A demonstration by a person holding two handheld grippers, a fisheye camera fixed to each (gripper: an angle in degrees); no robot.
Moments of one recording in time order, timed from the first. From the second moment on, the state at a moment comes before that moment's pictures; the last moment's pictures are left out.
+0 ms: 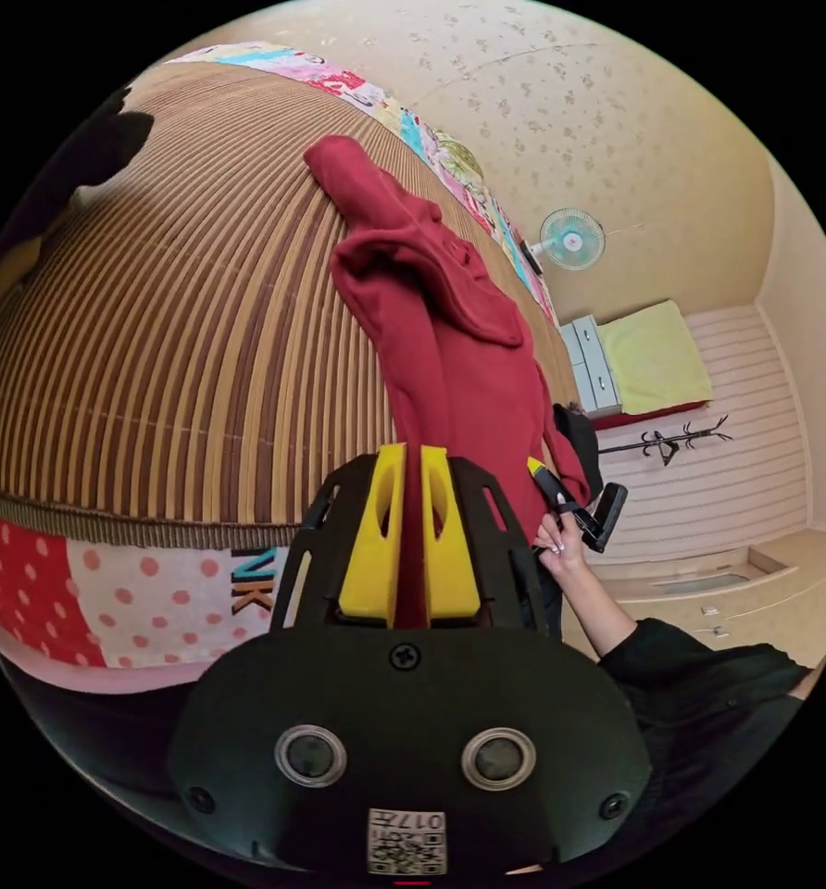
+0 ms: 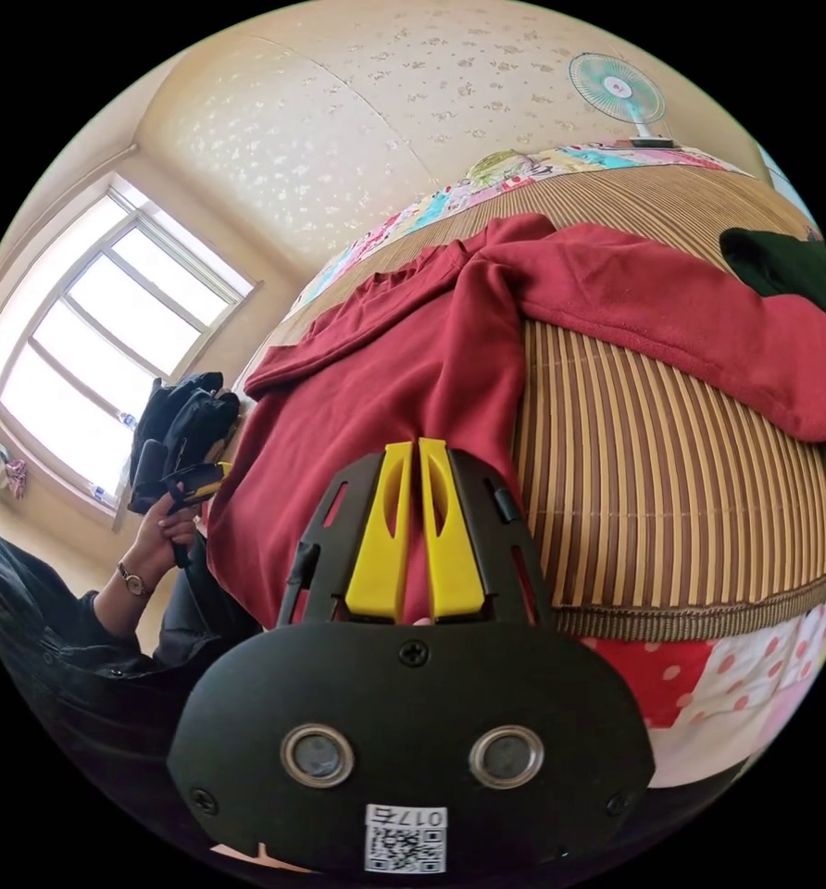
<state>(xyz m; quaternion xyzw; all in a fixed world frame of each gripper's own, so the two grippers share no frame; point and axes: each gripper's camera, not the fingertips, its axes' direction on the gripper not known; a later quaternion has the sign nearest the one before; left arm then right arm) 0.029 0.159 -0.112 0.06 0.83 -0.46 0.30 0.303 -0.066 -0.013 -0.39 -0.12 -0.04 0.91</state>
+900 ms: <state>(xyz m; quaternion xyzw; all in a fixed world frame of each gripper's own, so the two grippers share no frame) -0.013 0.392 -0.045 0.01 0.67 -0.64 0.37 0.465 -0.254 -0.053 -0.21 0.06 0.27 0.94</state>
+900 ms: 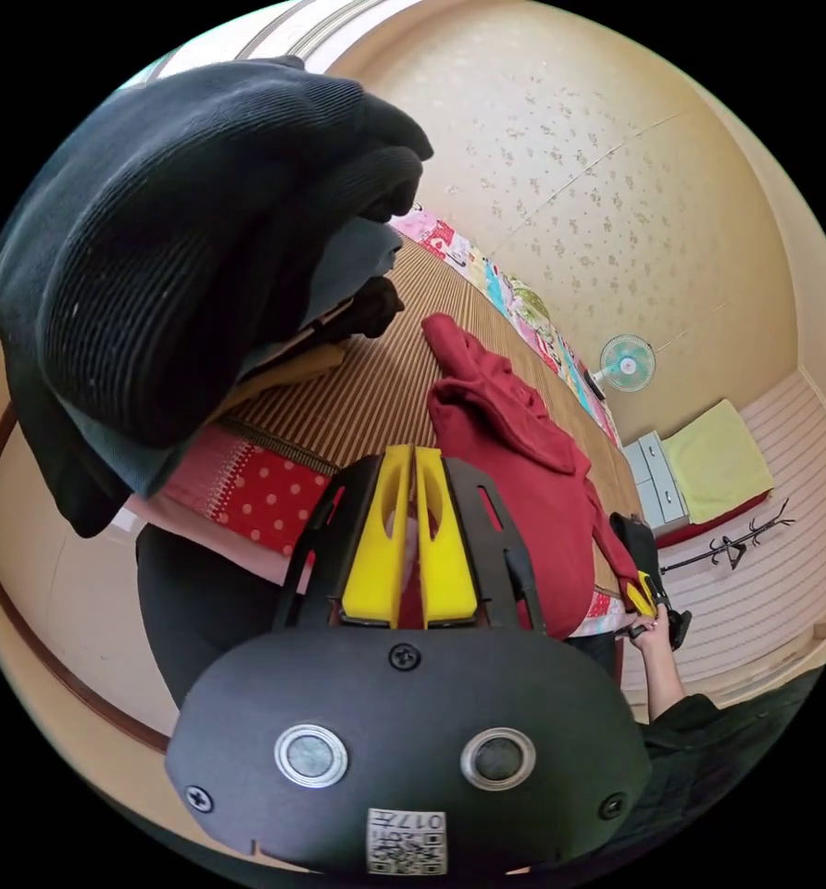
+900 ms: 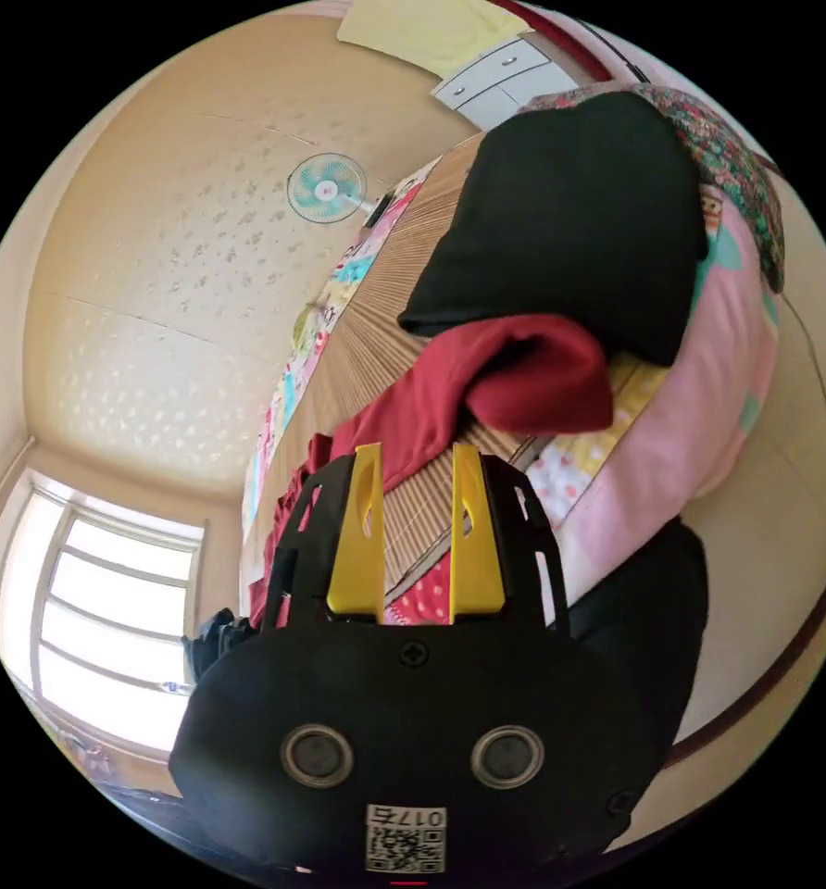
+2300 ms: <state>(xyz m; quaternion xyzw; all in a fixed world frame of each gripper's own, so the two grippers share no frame) 0.046 0.445 -0.094 0.00 0.69 -0.62 0.39 0.073 0.253 0.210 -0.52 -0.15 -0.25 0.80</state>
